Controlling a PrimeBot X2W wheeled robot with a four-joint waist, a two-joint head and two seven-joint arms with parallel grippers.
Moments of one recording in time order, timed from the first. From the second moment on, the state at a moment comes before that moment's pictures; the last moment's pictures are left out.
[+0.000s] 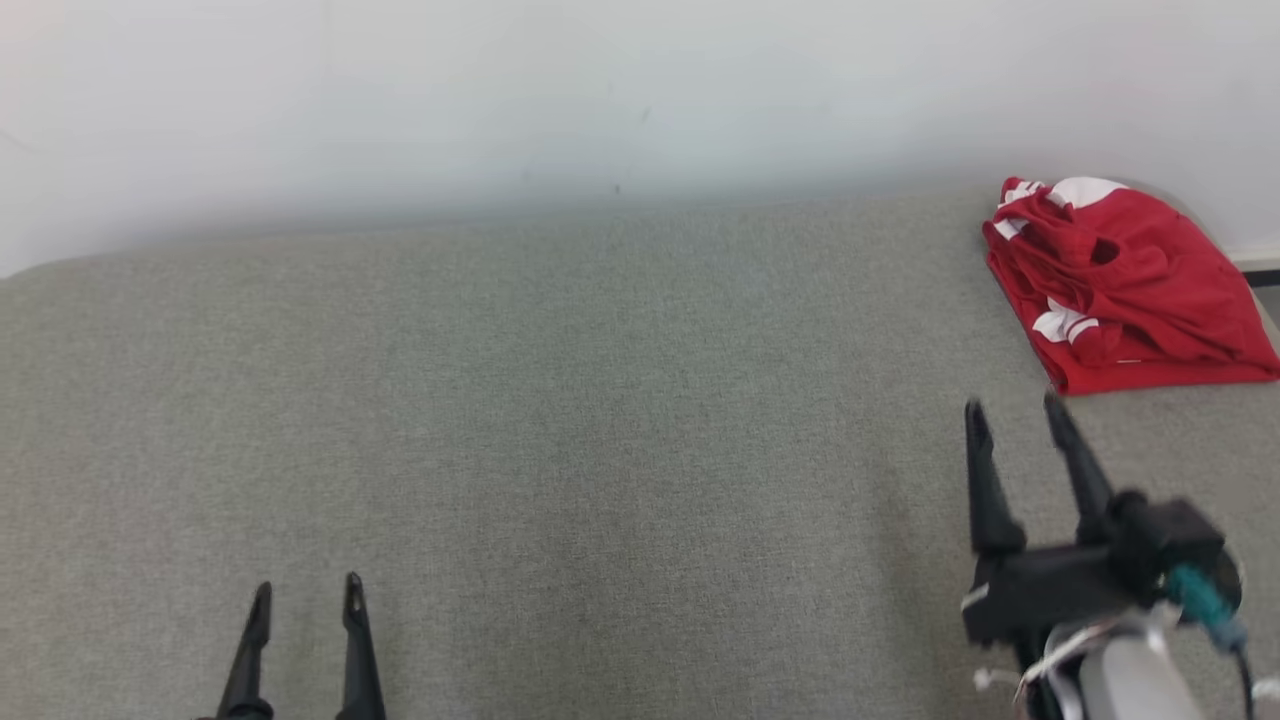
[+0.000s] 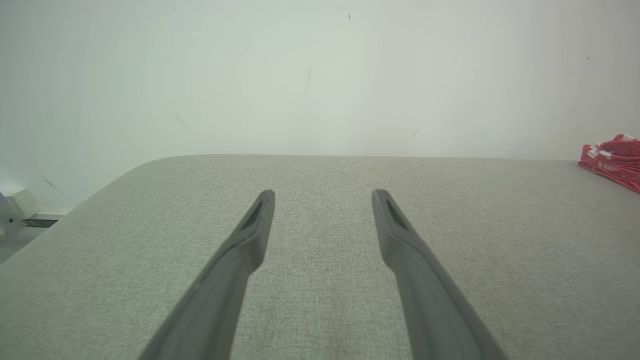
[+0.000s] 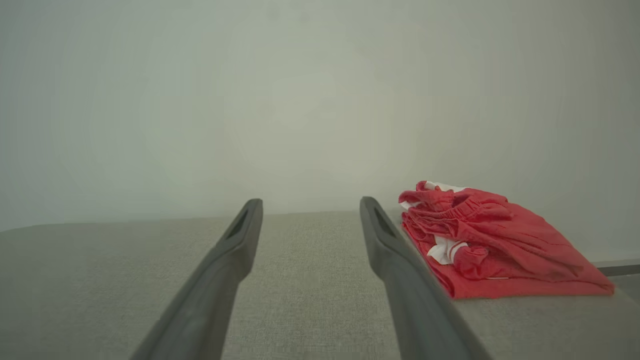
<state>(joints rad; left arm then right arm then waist) 0.08 0.05 -0.01 0.05 -0.12 0.01 -0.26 -0.22 -0.15 -0.02 0.27 0.16 0.13 -0.26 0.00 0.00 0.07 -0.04</state>
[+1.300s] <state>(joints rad) 0.10 0.05 -0.01 0.14 -0.15 0.01 -0.26 0.06 -0.05 -0.04 0.17 0.11 0.13 -0.26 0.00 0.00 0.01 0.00</state>
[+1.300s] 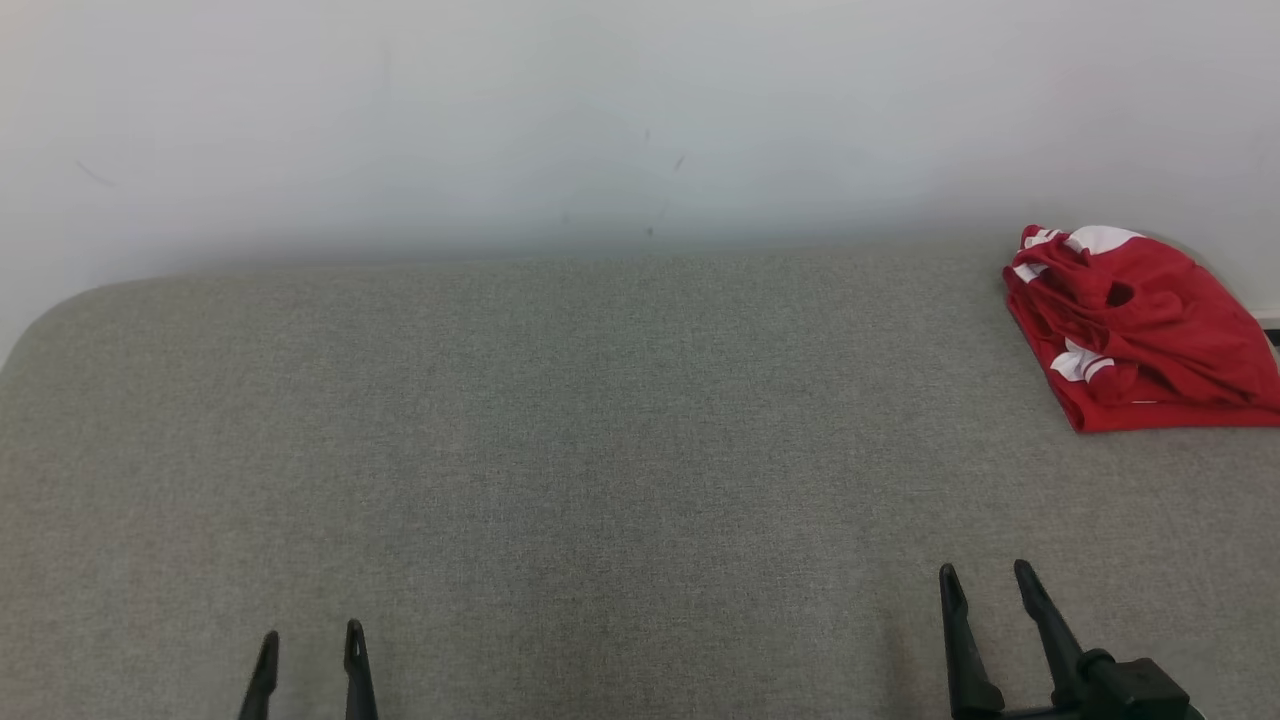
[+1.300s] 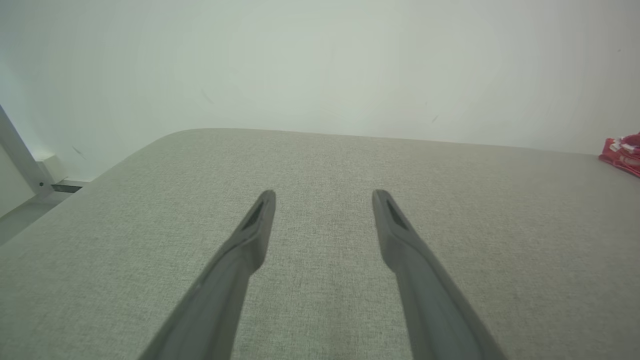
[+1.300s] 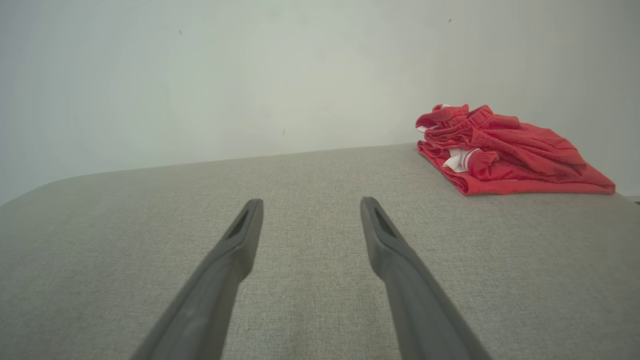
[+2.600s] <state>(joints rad) 0.04 0.05 0.04 0.21 -0.72 -0.04 -0.11 0.02 -0.05 -0.06 0.24 0.70 0.13 -0.11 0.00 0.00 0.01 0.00</state>
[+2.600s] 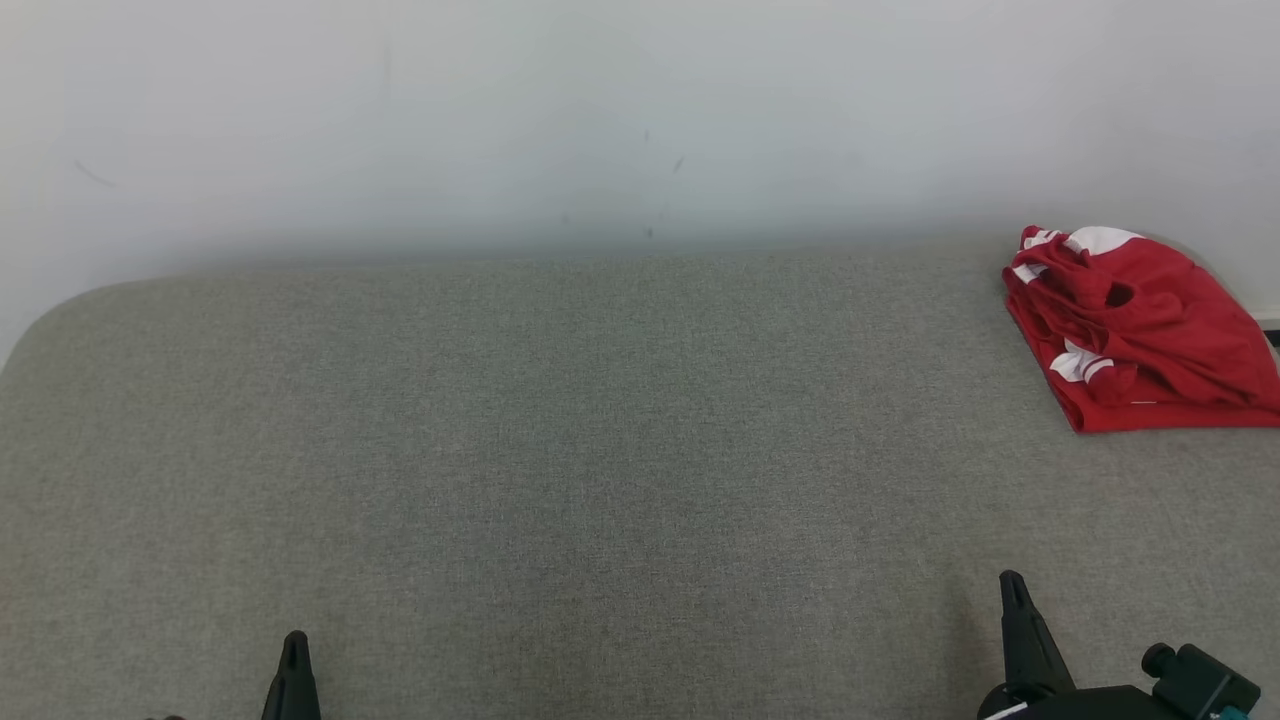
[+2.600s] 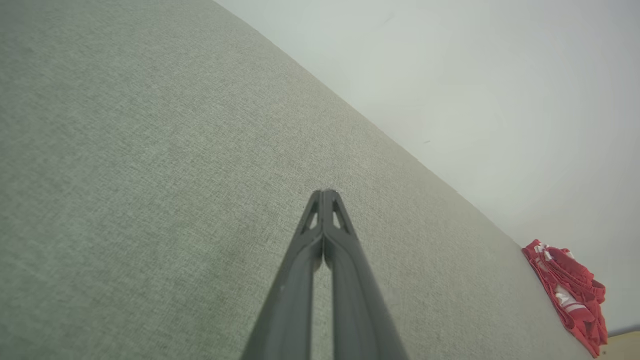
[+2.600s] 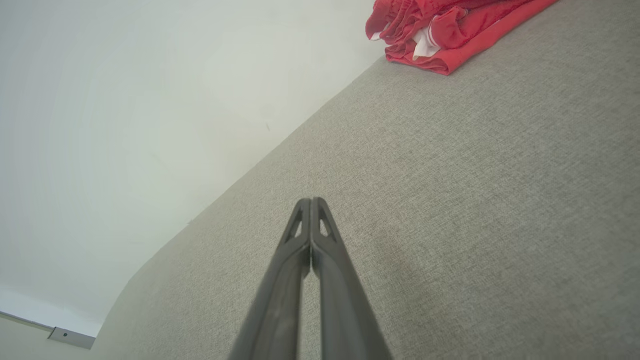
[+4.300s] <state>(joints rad) -0.05 0.05 0.08 0.23 -1.29 -0.10 0.03 -0.06 -0.05 -0.10 0.24 1.27 0.13 0.03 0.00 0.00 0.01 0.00</state>
